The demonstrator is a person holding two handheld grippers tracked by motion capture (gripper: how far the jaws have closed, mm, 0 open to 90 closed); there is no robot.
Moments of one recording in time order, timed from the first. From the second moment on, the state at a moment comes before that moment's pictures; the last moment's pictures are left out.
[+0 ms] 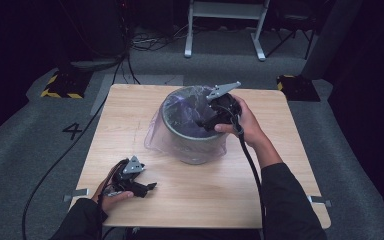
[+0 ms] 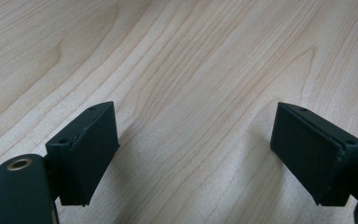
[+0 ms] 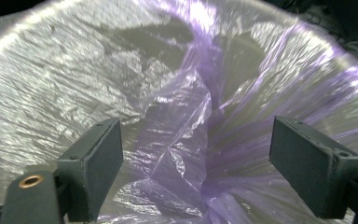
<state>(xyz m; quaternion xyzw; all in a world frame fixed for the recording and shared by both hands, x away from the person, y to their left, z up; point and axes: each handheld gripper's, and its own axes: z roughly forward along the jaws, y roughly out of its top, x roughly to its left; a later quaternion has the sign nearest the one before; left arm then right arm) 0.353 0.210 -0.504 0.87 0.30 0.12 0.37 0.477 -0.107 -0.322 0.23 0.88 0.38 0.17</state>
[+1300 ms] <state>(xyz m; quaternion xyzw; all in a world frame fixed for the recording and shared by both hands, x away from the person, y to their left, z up) 0.353 0.210 -0.504 0.87 0.30 0.12 0.37 0.442 -0.157 -0.302 0.26 0.81 0.47 0.23</state>
